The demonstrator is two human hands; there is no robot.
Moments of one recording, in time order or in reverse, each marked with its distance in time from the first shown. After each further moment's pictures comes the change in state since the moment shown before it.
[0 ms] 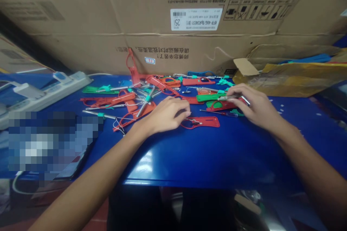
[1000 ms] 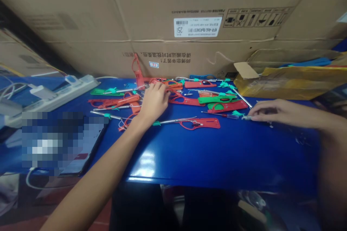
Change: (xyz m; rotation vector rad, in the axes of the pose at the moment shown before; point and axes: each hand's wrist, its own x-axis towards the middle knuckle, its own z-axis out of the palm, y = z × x) left_hand -0.001 -0.042 -0.009 0.468 0.351 -0.484; right_hand -0.024 0.048 -0.071 0.064 -0.692 0.561
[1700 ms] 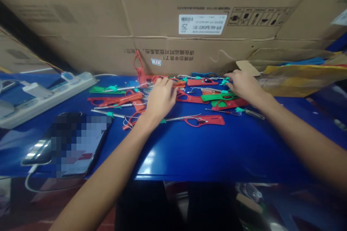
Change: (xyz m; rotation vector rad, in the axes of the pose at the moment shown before) left_hand -0.002 0.007 -0.005 -0.121 0.167 0.125; right_hand 0.112 -0.058 0.012 -0.554 0.582 0.052
